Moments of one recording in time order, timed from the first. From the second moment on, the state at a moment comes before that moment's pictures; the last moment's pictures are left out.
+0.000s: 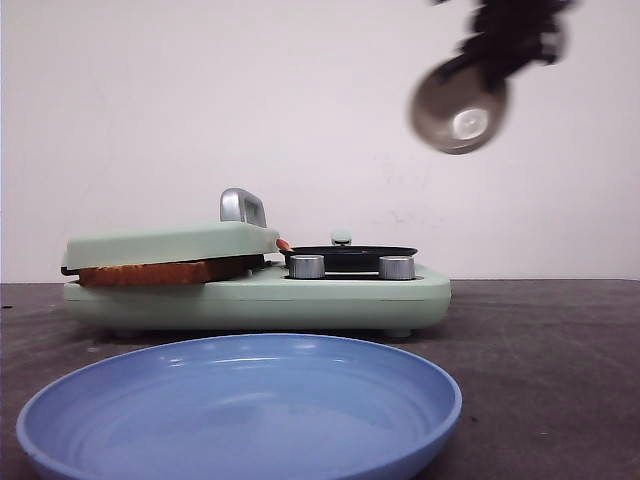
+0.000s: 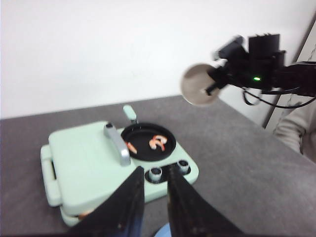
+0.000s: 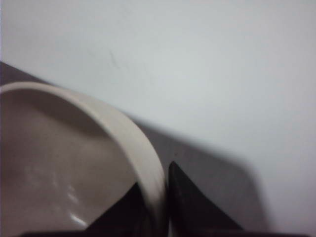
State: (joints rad) left arm -0.39 0.50 1.30 -0.94 0.18 -0.11; right arm 0.20 1.63 1.41 -0.15 0.26 -0.18
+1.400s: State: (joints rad) left arm -0.39 0.50 1.14 -0.90 0.13 -0.12; right arm 0.01 1.33 1.11 -0.28 -0.19 0.18
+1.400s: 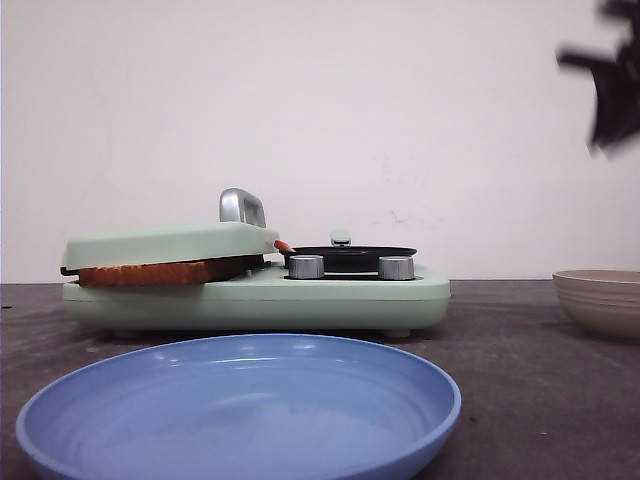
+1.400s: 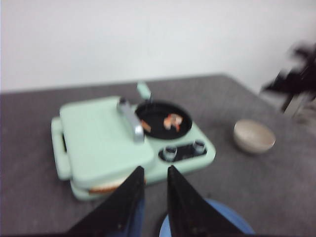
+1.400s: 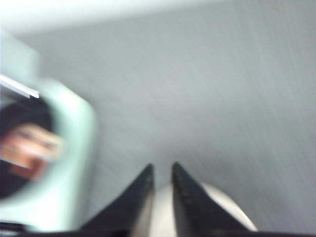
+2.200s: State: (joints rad) left arm -0.39 0.50 0.99 -0.73 0.10 -0.12; right arm 0.19 0.40 0.47 0.09 -0.03 0.14
